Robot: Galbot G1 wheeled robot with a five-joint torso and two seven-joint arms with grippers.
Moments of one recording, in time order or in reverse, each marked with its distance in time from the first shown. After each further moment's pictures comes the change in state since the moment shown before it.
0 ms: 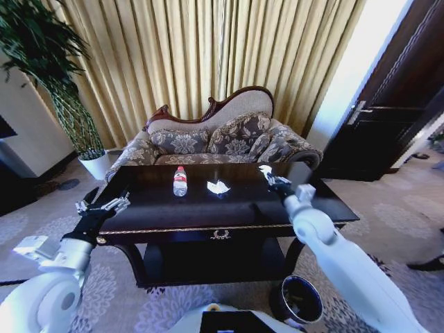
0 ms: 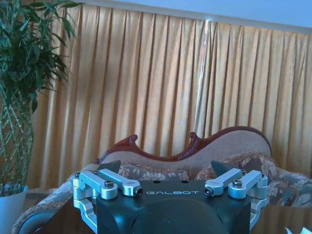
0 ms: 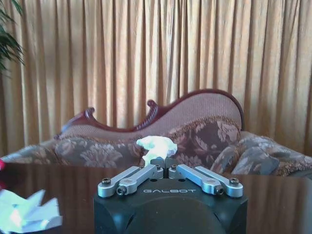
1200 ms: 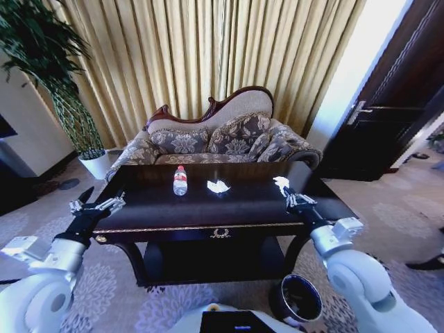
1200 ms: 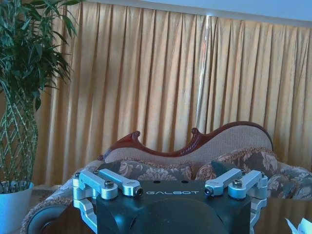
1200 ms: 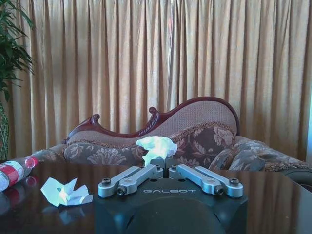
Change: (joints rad) left arm 0.014 0.007 -0.067 0.000 -0.028 0.039 0.029; right arm -0.399 0.152 0.298 0.270 -0.109 -0.011 -0.144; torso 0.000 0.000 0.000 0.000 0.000
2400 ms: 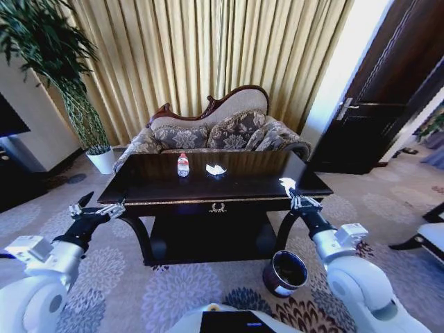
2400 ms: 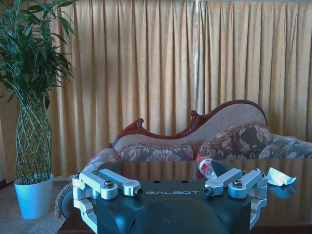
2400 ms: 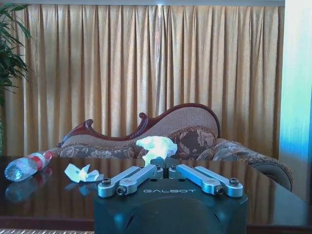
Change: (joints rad) left arm 0.003 0.006 -0.025 -0.001 0.091 0.069 0.057; right arm -0.030 0.038 -0.002 0.014 -0.052 0.031 0.035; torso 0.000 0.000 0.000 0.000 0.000
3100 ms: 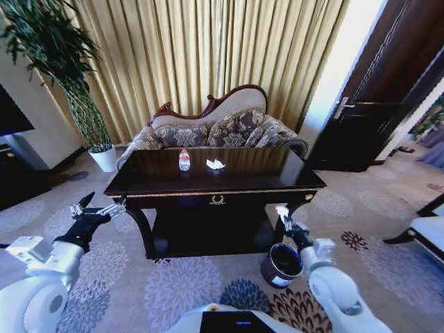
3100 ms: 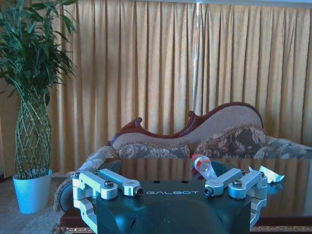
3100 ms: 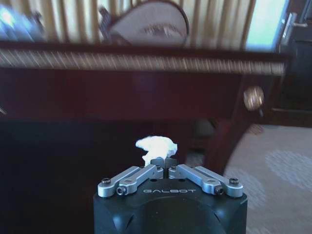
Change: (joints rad) left arm 0.006 -0.013 0.000 0.000 -0.022 -0.003 0.001; right arm 0.060 0.106 -0.115 -0.526 -0.163 0.041 -0.052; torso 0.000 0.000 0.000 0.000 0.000
